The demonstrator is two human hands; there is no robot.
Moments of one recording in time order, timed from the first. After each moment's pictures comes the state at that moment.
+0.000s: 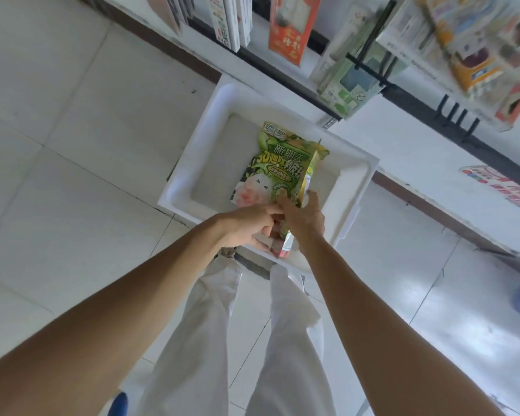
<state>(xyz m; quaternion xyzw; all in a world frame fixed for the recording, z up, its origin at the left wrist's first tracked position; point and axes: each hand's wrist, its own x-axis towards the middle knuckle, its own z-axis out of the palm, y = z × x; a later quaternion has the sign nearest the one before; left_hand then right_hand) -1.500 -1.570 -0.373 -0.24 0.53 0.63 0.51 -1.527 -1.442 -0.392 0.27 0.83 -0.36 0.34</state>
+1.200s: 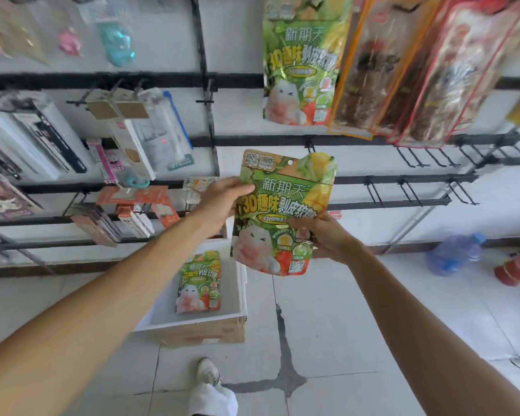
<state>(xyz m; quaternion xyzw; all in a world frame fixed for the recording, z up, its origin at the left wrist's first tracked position) -1.500 -1.426 -0.015 0.01 0.70 0.69 0.20 -1.416 -1.206 -0.038 0.10 0.69 -0.70 0.15</state>
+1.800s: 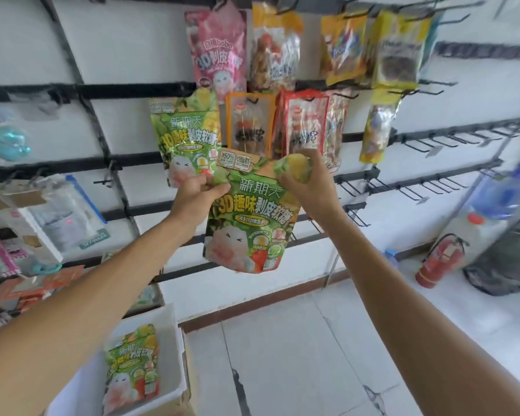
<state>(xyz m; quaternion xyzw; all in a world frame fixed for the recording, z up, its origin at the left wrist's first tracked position) -1.469 -1.276 0.099 0.18 0.71 0.67 0.08 -1.364 -1.074 0.124 0.11 0.83 -0.46 -0.29</state>
